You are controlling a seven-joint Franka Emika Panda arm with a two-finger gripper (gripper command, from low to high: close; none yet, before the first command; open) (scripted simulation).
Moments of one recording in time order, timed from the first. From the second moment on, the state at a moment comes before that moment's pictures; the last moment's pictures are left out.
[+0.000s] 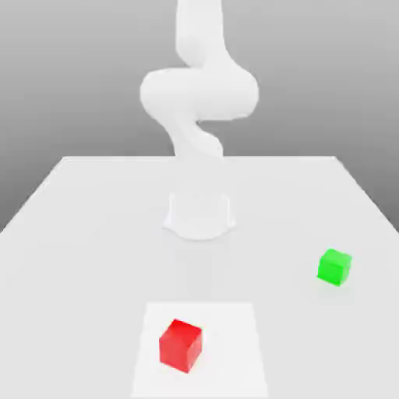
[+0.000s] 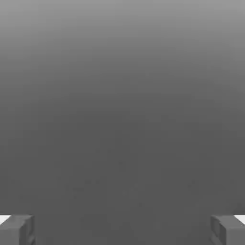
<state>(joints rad) -0.02 -0.71 0.02 -2.33 -0.01 2.34 0.84</state>
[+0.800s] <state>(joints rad) -0.14 0.17 0.07 -2.63 -0.03 2.80 1.21</state>
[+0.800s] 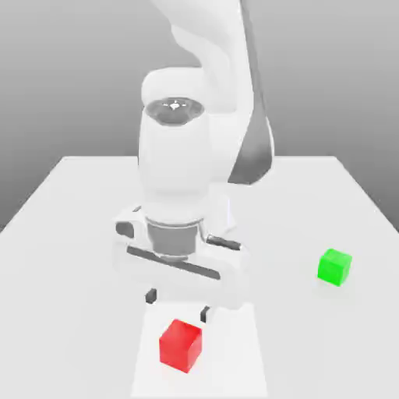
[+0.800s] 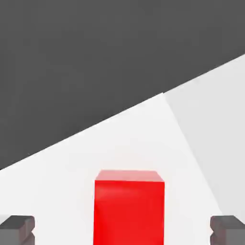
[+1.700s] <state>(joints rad) 0.24 -0.09 0.28 -2.76 0.15 2.69 1.69</state>
